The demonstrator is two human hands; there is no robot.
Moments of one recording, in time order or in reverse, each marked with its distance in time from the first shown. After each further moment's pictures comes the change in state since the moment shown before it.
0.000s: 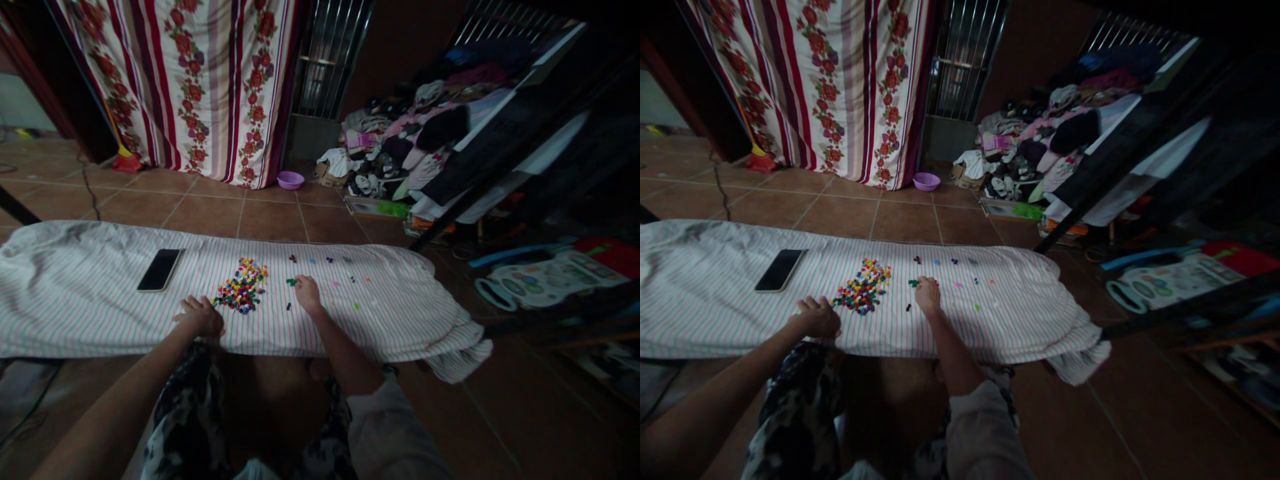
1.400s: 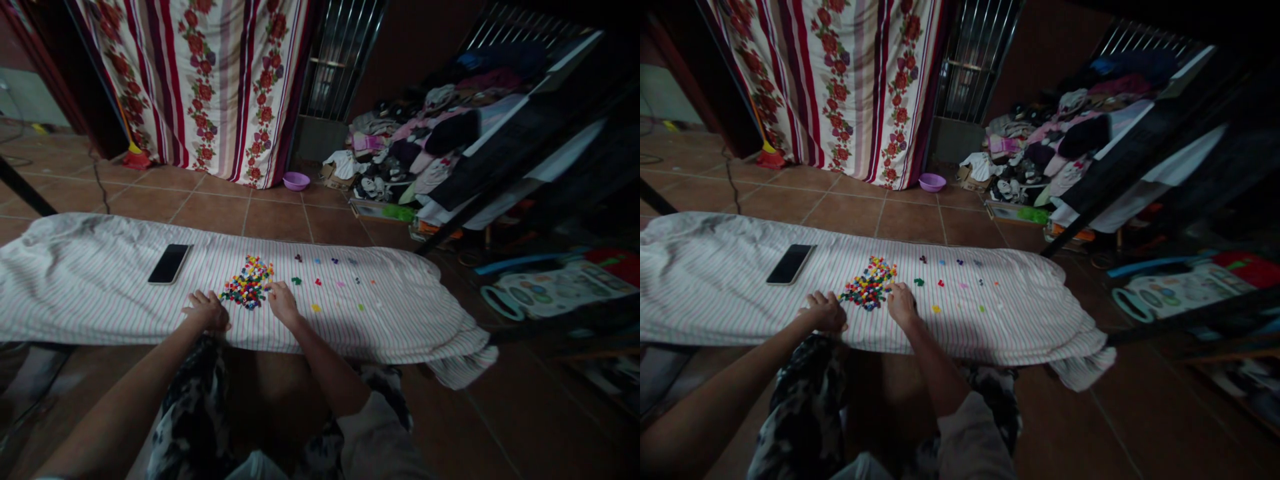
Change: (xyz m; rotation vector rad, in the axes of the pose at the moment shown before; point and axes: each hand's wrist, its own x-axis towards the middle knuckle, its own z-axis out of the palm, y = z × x) left_hand -0.014 0.006 -0.019 0.002 -0.131 -0.069; right_hand -0.043 -0.075 0.026 0.107 -0.173 -0.229
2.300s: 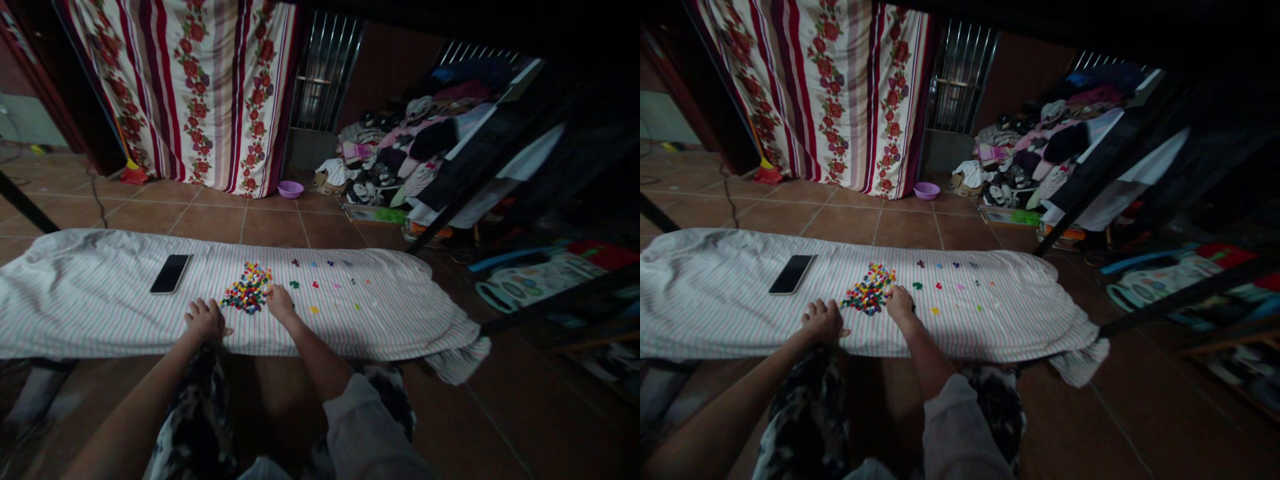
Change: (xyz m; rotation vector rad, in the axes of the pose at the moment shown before) left_hand 0.006 -0.017 0.029 0.016 0.296 0.089; right_hand 0.008 -0.016 -0.002 -0.056 -0.003 0.188
